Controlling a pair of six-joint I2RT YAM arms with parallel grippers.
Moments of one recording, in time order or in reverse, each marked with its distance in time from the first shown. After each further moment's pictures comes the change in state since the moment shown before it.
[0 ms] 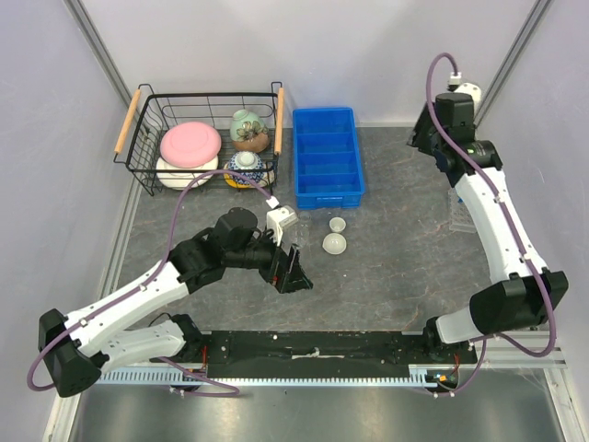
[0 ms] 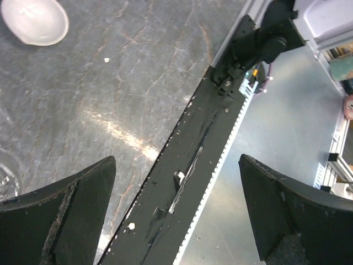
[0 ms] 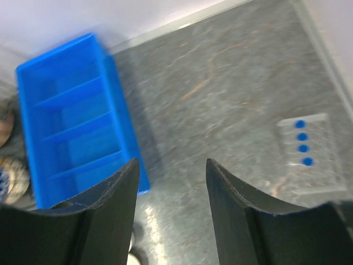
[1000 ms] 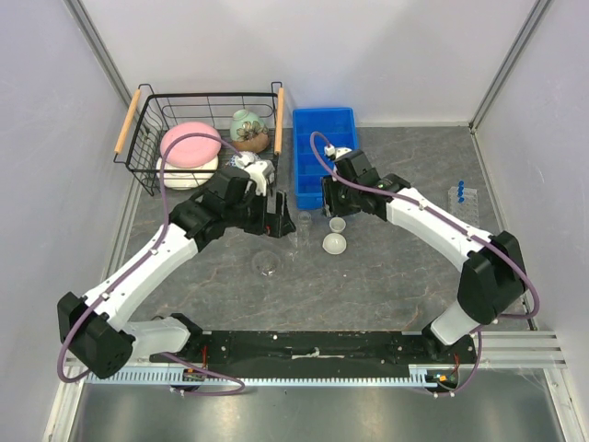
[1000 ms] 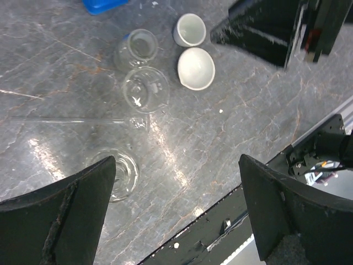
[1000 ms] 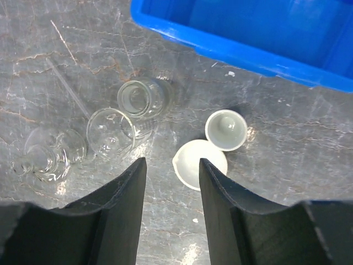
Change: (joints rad) left arm 0.250 0.227 0.269 -0.205 -0.269 0.000; right arm 0.477 0.135 -0.269 0.079 -0.351 -0.068
